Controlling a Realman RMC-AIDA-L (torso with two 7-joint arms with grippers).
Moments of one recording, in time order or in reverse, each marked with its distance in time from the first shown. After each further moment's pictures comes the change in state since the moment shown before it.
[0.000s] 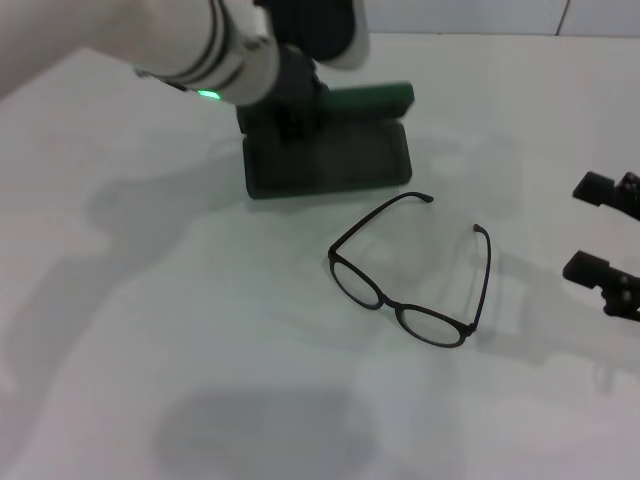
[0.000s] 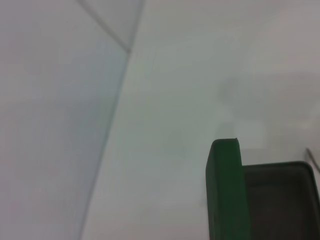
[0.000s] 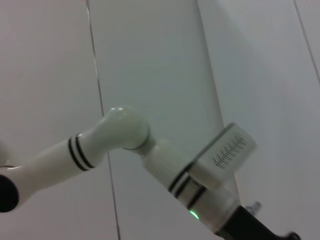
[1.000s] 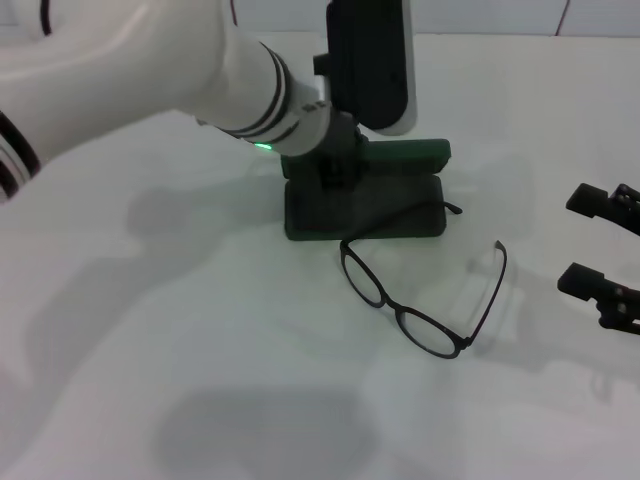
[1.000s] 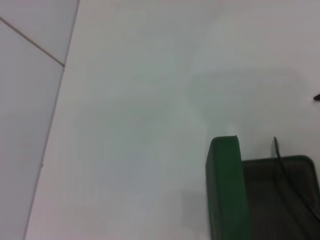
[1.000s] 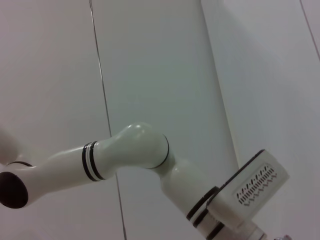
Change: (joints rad) left arm -0.060 -0.007 0.152 -0.196 -0.073 -0.149 -0.010; right arm -0.011 0.011 0.004 -0.001 -0.016 -0.004 0.000
